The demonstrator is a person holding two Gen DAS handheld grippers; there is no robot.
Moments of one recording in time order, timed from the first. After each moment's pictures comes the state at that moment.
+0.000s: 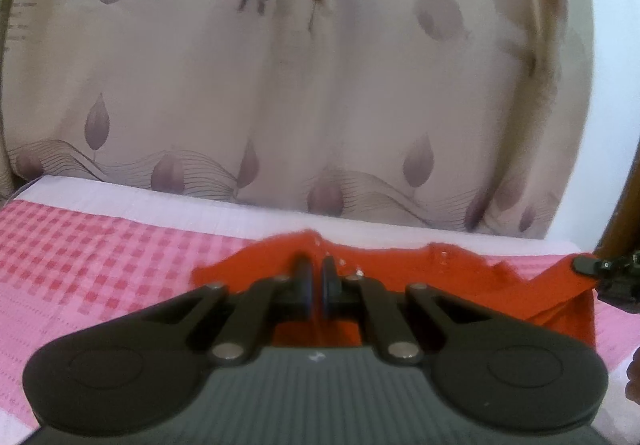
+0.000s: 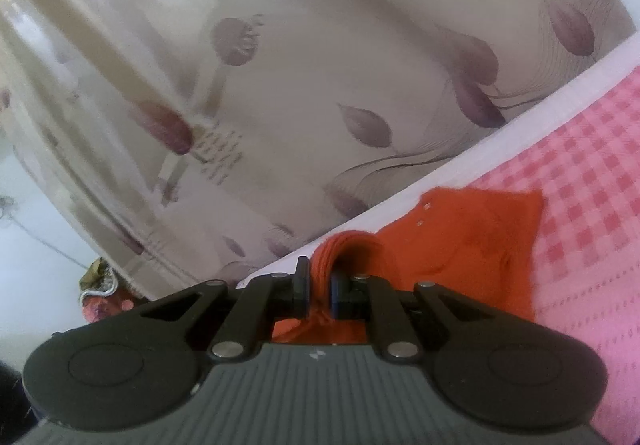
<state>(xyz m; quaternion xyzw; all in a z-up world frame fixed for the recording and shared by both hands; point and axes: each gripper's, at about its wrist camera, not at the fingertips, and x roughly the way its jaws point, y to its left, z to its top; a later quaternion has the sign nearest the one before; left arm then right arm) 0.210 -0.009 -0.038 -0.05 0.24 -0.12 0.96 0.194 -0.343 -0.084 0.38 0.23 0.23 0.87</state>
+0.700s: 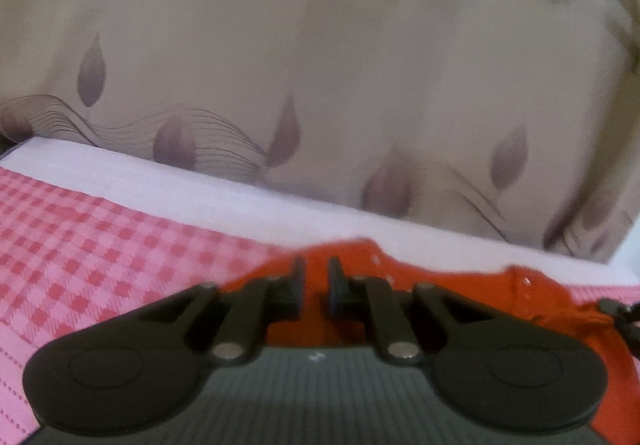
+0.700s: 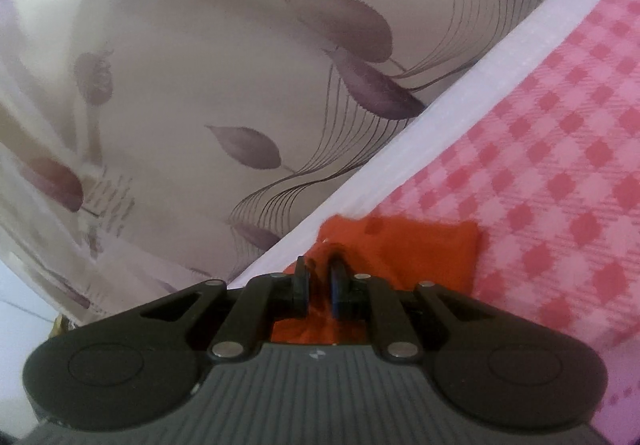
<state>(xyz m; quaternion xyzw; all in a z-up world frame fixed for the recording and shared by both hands) 0.322 -0.012 -0.084 -0.09 0.28 -0.05 0.95 0.278 -0.374 -0.149 0.44 0.26 0.15 0.85</state>
